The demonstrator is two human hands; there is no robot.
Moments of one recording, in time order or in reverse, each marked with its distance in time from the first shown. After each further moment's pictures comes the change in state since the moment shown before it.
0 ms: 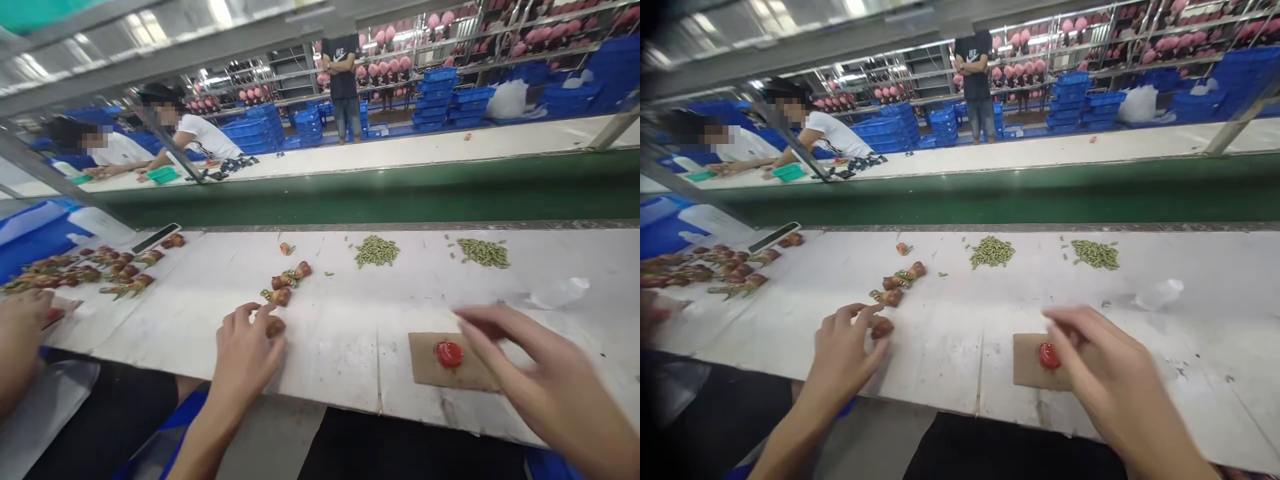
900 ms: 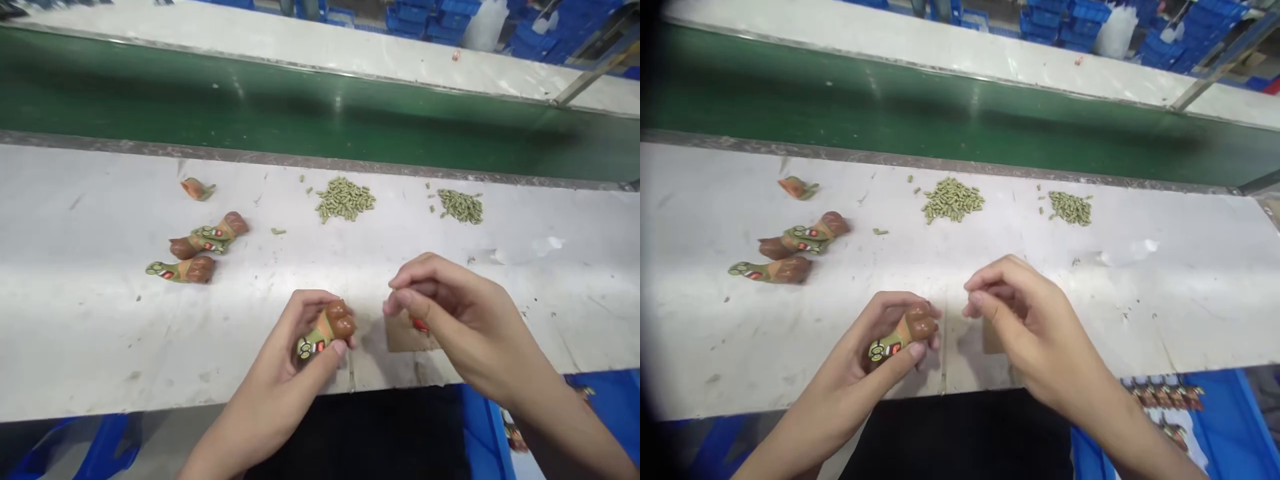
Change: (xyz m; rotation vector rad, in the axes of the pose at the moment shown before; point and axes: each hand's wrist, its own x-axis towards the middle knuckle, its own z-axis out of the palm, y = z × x) left_hand -0.021 0.098 0.039 -1.118 -0.681 -0.113; right_hand 0.039 -0.036 0.043 0.251 -0.328 0.278
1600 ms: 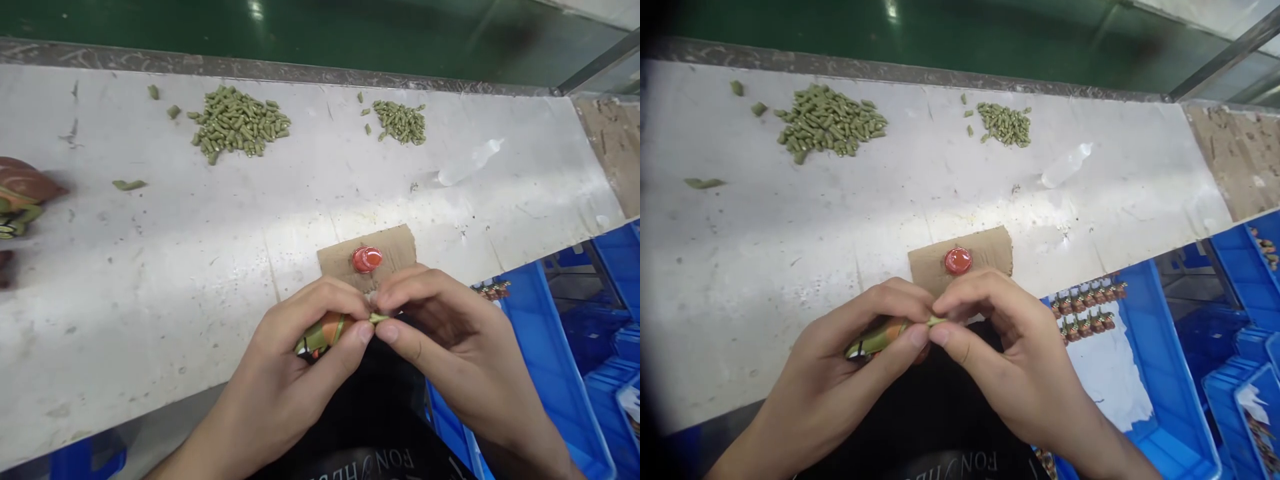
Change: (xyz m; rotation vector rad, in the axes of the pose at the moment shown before) left_hand 0.021 0.007 0.077 0.005 -0.322 0.217; right_hand -0.098 0.020 -0.001 0.225 0.293 0.164
